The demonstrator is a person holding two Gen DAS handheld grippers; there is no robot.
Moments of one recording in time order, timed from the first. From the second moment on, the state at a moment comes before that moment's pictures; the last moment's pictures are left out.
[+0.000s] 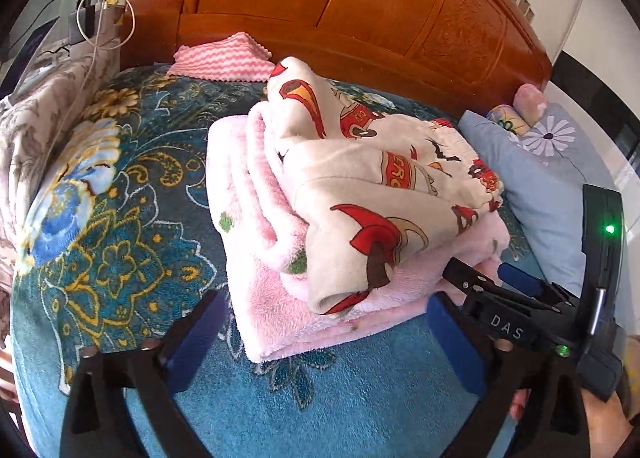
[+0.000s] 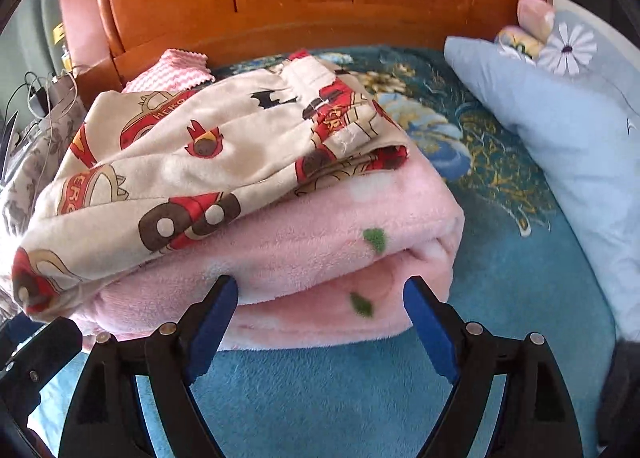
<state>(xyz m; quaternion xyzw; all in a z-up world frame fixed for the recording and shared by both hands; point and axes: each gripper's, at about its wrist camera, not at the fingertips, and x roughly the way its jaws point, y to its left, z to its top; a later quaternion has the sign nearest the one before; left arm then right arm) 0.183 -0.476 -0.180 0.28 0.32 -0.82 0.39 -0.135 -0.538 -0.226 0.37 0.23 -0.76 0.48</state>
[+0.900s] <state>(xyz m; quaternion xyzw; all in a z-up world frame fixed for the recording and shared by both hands) 0.161 -0.476 -0.203 0.30 0.27 -0.80 0.44 -0.128 -0.537 -0.253 0.31 0.23 -0.78 0.49</state>
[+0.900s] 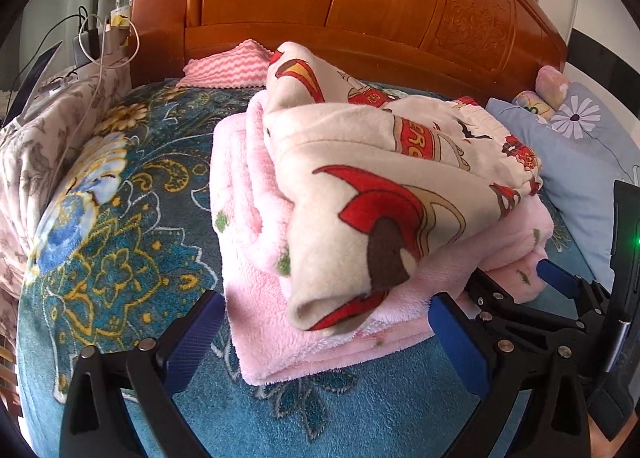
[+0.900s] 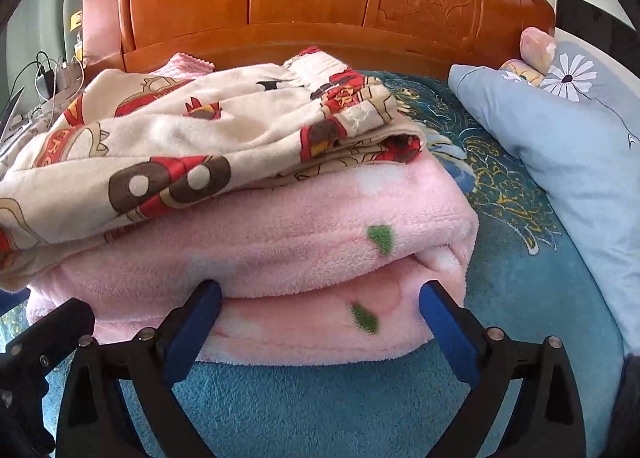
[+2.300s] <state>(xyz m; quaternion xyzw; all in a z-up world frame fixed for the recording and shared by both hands) 0.167 -0.475 -0.224 0.30 0.29 -0.77 0.48 -0.120 -0.539 -0.262 0.30 0.25 -0.78 0.48</state>
